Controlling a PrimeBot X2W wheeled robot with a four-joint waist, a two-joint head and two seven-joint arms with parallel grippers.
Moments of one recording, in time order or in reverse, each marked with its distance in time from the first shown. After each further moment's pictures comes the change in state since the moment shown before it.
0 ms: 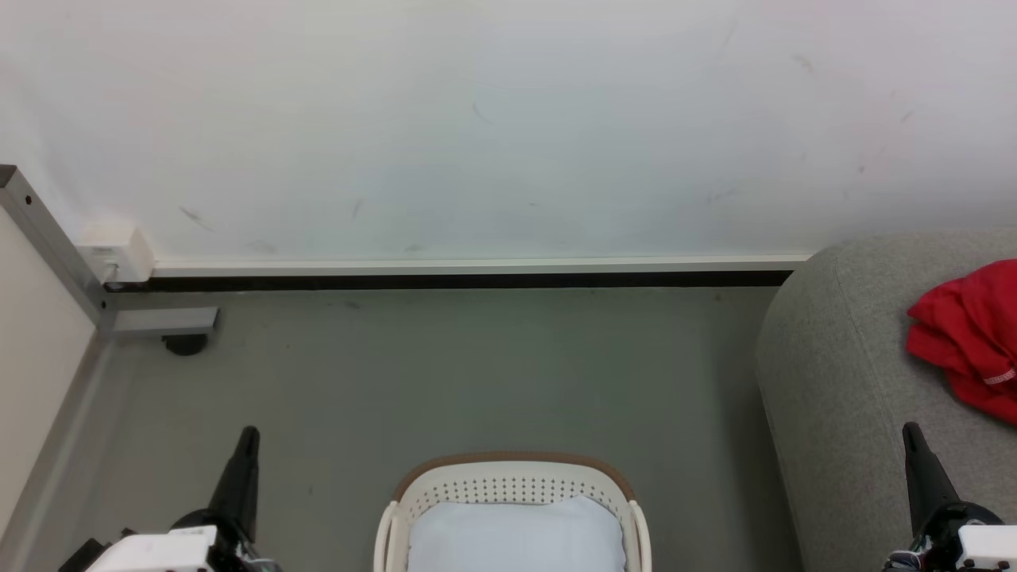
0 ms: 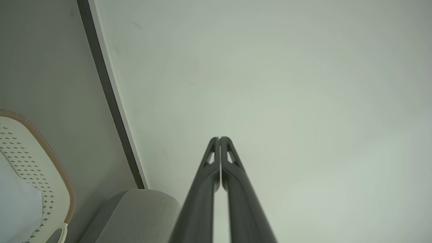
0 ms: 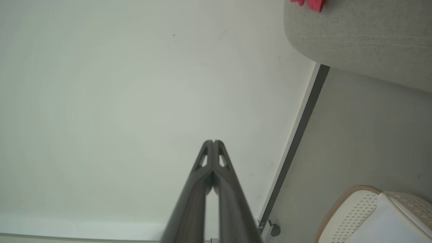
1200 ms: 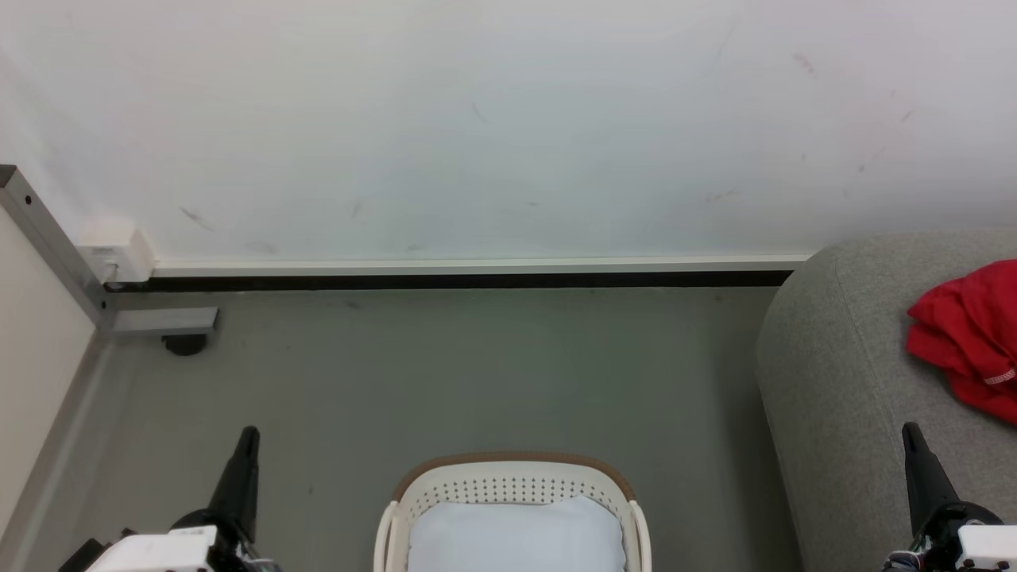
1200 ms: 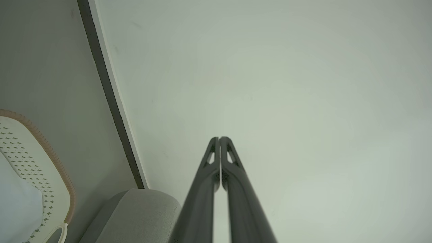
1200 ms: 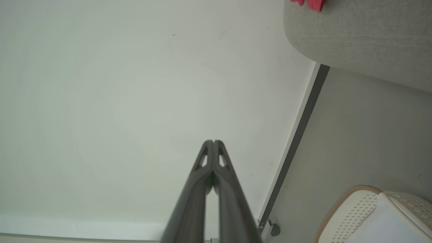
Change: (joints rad) left arm 0.000 0.000 0.000 0.000 0.000 0.000 0.000; right arm 0.000 0.000 0.001 0.000 0.000 0.000 0.000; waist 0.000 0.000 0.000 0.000
